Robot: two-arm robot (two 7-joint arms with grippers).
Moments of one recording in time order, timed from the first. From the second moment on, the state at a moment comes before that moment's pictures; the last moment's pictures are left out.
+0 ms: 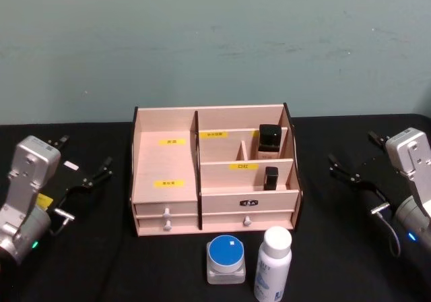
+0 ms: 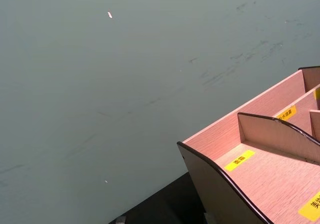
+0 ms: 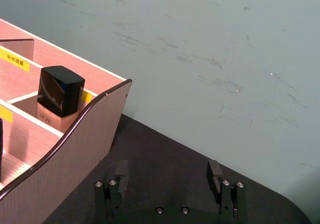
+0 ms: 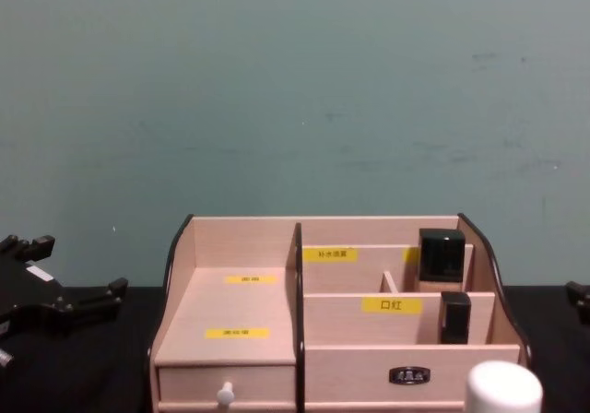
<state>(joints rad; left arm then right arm) -0.20 0.60 0.45 -1.41 -0.25 -0.12 0.03 0.20 0.60 -0.45 -1.41 0.25 -0.12 -0.03</state>
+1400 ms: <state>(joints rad) -0.20 0.60 0.45 -1.41 -0.25 -0.12 0.03 0.20 0.60 -0.45 -1.41 0.25 -0.12 -0.03</state>
